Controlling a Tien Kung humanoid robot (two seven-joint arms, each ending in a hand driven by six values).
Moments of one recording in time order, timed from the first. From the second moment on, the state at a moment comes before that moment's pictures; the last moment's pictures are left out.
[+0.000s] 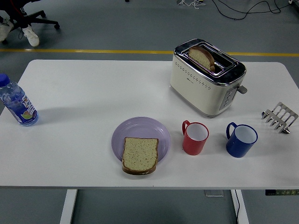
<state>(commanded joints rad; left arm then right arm) -0.13 0.02 -0.48 -0.18 0.53 0.10 0.05 0.08 -0.19 1.67 1.30 -0.72 -0.17 0.06</state>
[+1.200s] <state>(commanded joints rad) -0.13 0.02 -0.44 -0.18 0.50 0.09 0.05 -0.06 -0.22 1.31 1.31 -1.26 -0.33 0.17</state>
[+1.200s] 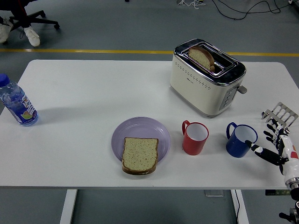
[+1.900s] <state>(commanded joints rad) -0.13 0.02 -0.43 -0.18 0.50 0.09 0.05 -0.05 -0.23 1.29 1.34 -1.25 -0.34 0.17</state>
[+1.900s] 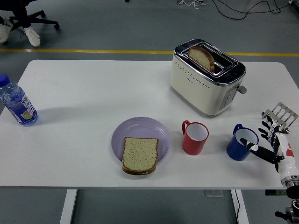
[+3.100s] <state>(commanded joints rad) -0.13 0.02 -0.42 -0.18 0.49 0.09 0.05 -0.04 -0.21 1.22 1.29 -1.25 -0.37 0.18</state>
